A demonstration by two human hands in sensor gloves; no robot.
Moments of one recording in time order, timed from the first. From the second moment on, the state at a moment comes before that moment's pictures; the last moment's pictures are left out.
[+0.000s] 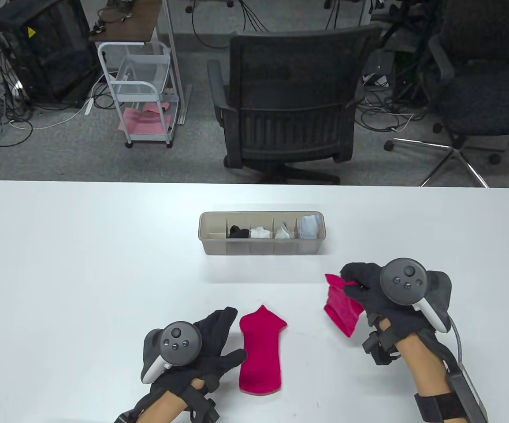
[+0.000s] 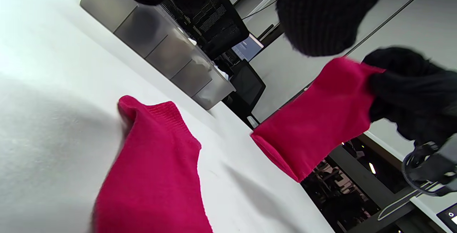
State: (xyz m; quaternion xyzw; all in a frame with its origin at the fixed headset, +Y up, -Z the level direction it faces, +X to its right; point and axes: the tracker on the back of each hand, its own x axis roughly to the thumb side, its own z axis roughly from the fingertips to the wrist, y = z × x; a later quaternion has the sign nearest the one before) left_hand -0.150 -0.733 -0.250 -0.09 -0.20 0.39 0.90; right_hand 0.194 -0.606 -0.298 0.09 -0.03 0.96 0.25
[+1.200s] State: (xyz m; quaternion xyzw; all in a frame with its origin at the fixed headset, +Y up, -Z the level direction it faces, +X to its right) left_hand -0.122 -0.813 -0.258 -0.34 -0.03 0.34 0.88; right_hand 0.069 -0.718 -0.334 0.03 0.03 0.98 0.17
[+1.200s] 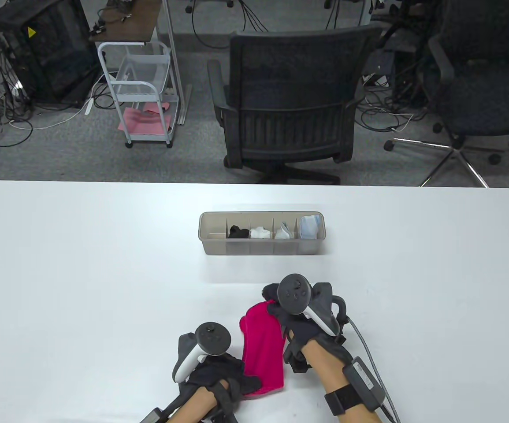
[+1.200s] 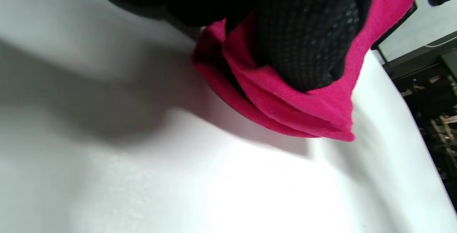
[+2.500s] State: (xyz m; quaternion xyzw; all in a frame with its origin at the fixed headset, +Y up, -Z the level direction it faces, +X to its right) left_hand -0.167 -0.740 -0.238 -0.23 -0.05 0.23 0.95; right_hand 0.051 -0.763 -0.352 -0.04 0.03 0.99 0.14
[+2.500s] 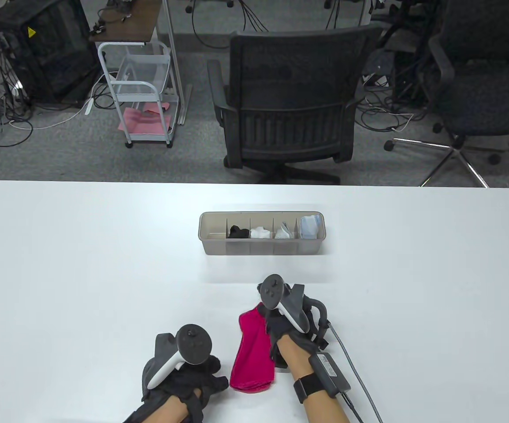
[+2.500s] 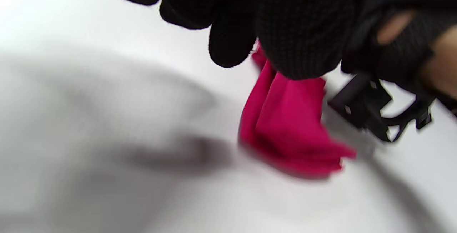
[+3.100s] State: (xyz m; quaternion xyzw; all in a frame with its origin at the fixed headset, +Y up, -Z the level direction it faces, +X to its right) left_hand -0.112 -0.777 -0.228 -0.21 -0.21 0.09 0.95; right_hand 0.059 -0.752 -0.214 0.25 0.04 0.97 0.05
